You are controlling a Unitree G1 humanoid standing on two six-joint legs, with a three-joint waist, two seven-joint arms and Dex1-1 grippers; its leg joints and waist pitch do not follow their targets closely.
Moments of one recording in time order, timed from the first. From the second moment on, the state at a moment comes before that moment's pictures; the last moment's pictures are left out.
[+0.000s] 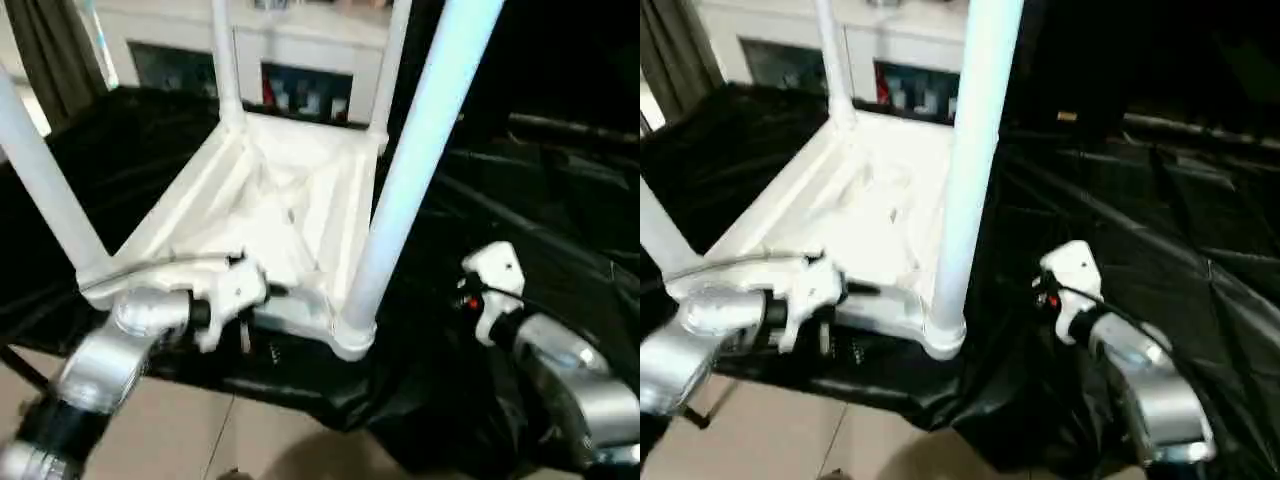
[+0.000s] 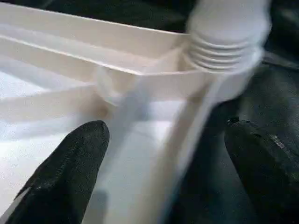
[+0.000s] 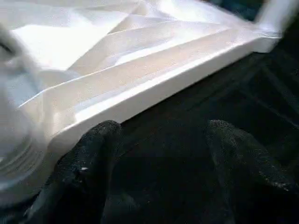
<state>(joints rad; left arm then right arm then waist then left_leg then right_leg) -0.42 0.58 -0.31 0.19 -0.08 0.19 -1.06 -0.11 -0.45 0.05 -0.08 0.21 0.34 0.63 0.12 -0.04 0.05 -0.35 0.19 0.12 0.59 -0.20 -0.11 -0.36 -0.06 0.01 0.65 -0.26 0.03</state>
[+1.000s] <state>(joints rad) -0.68 0.44 -0.41 0.68 -0.02 -0.02 -1.33 -0.08 -0.65 0.13 -0.18 0.34 0.41 1.02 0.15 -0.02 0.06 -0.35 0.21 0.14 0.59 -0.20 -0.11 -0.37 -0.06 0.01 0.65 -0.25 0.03</state>
